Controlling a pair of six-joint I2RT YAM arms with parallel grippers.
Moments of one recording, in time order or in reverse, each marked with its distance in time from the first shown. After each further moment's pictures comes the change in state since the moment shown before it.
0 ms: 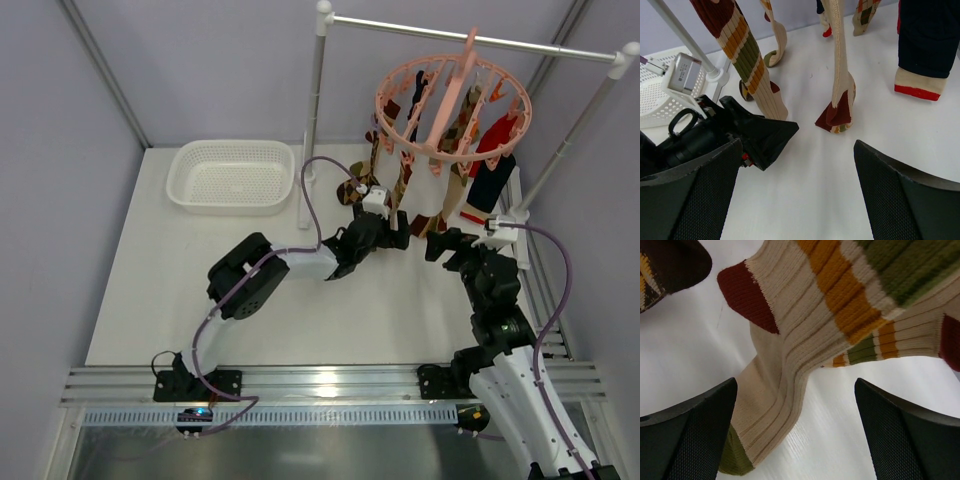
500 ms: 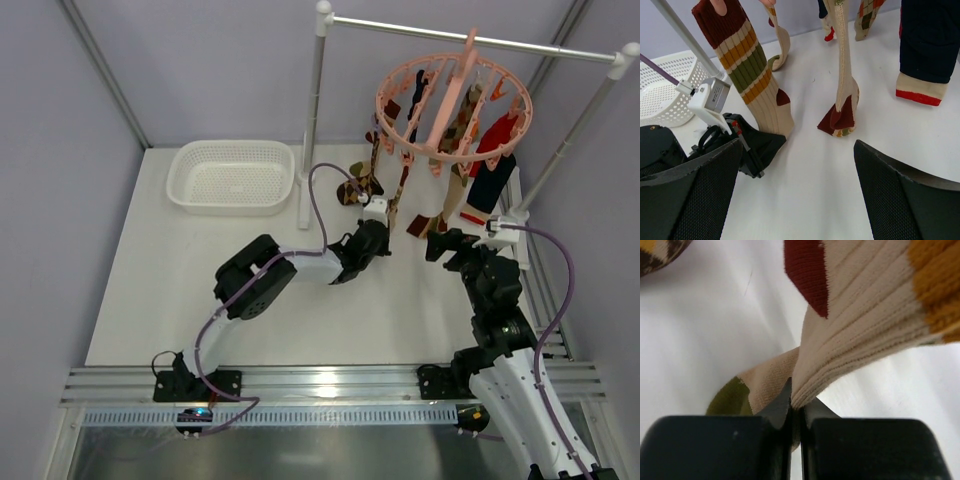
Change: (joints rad) left arm -0.020 0.077 0.066 -0.119 -0.118 -0.006; right arm 0.000 -0.021 0.000 0.007 -0.005 0.000
